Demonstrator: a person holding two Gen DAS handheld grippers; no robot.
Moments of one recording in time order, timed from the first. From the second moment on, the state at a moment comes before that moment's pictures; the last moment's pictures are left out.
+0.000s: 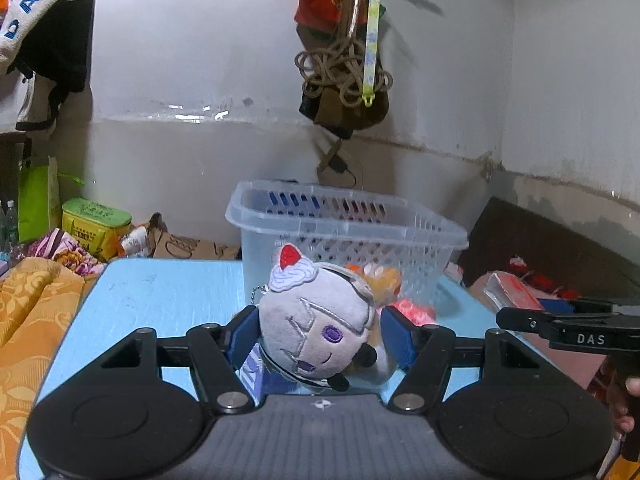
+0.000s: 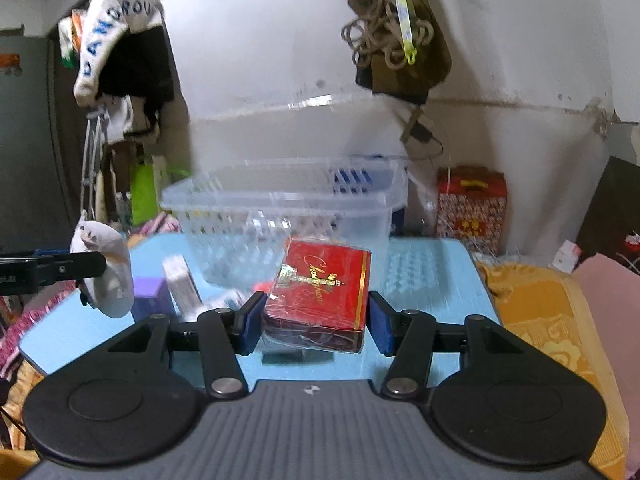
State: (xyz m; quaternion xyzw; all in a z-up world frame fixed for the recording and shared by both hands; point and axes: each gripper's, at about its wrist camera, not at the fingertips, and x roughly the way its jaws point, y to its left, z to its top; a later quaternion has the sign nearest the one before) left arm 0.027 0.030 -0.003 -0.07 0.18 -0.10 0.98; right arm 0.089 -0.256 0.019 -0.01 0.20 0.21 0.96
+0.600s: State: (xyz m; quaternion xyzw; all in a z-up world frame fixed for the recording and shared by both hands) left arm 0.174 0.024 0.075 -0.10 0.15 -0.05 0.98; right arm 0.235 -0.217 0.066 -0.01 0.20 0.20 0.96
